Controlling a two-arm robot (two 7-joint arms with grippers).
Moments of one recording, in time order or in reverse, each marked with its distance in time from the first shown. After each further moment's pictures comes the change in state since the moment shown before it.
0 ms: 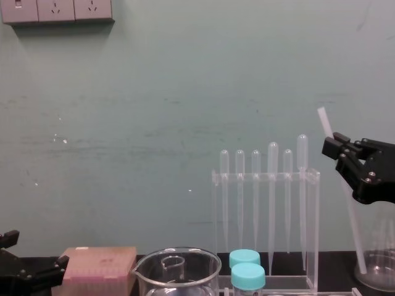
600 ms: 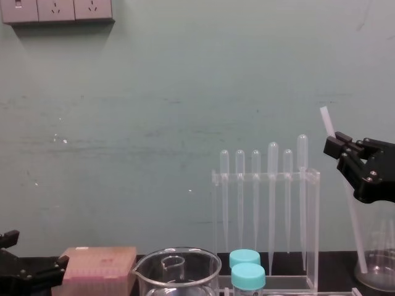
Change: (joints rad) left arm 0.000 0.000 0.000 0.000 0.000 0.000 0.000; right arm -0.002 -0.004 0.005 0.001 0.002 0.000 -0.001
